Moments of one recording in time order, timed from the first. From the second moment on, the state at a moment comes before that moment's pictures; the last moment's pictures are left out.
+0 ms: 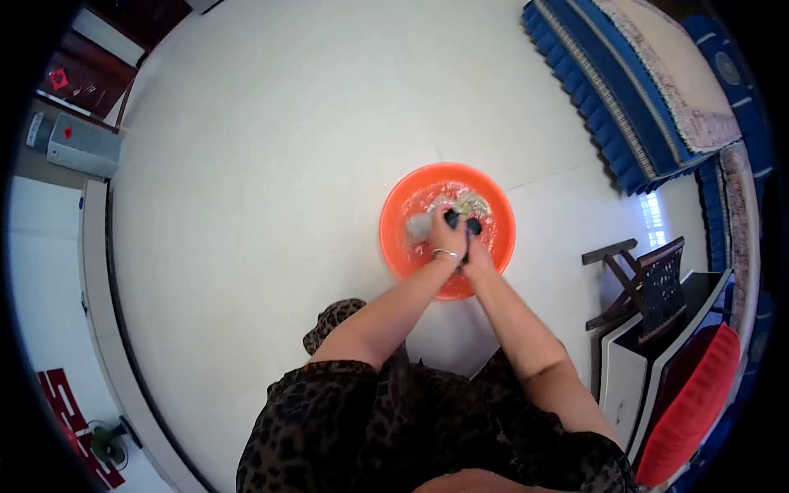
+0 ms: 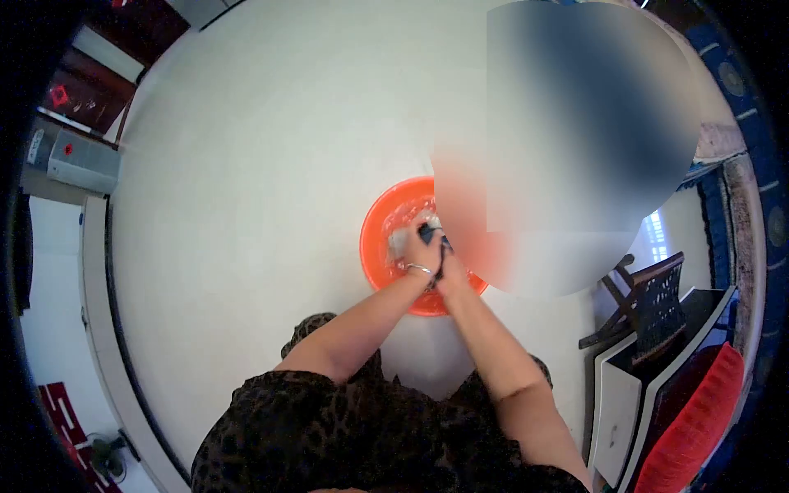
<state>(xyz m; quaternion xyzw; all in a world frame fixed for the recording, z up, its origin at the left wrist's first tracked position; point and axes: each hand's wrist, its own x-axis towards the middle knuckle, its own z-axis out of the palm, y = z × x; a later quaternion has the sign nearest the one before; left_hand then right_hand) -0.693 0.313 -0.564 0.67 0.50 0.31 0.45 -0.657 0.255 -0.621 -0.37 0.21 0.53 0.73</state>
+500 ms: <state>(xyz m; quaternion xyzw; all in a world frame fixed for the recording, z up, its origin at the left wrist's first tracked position) -0.686 0.322 -0.515 0.68 0.51 0.26 0.46 -0.645 0.247 -0.554 -0.47 0.19 0.51 0.69</state>
